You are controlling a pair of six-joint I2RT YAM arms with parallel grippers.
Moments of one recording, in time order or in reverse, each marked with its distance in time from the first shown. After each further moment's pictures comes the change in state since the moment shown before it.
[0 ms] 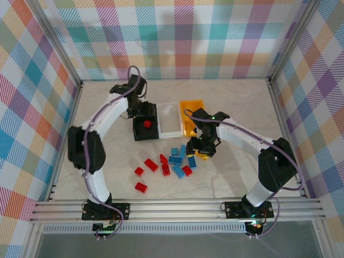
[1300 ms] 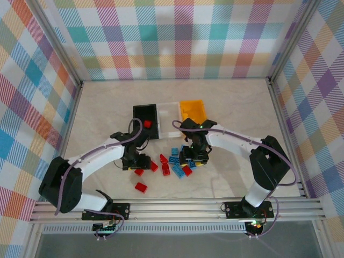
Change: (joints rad) left arm -0.246 -0.388 -0.809 0.052 0.035 -0.183; right arm 0.142 0.054 -0.034 0.050 0.036 0.036
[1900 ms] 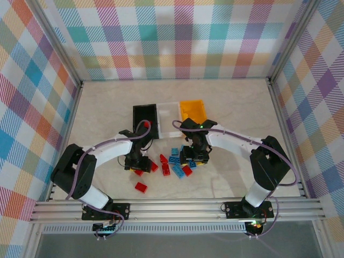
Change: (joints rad) left arm 0.001 0.150 0.020 0.003 -0.004 0.124; right arm 0.000 -0.001 0.000 -0.003 0.025 -0.002
